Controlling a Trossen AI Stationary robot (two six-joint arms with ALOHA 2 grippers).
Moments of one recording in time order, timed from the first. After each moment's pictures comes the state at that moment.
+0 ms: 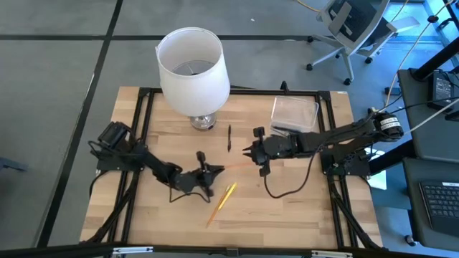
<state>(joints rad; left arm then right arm) -0.45 1.81 0.59 0.89 -0.88 0.32 0.14 1.43 0.88 -0.06 0.26 -0.40</state>
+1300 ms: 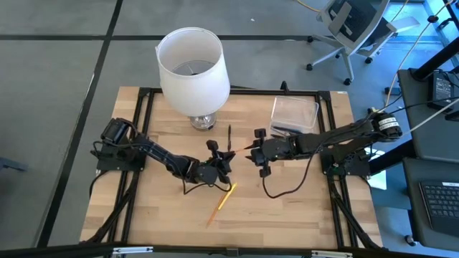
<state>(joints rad) -0.31 1.80 0.89 0.45 -0.94 0.26 0.16 1.44 0.88 -0.12 0.29 -0.33</state>
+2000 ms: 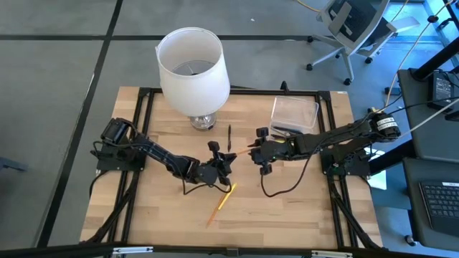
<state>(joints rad) -0.31 1.80 0.90 0.44 -0.90 0.26 0.15 1.47 0.88 -0.20 0.38 -0.32</state>
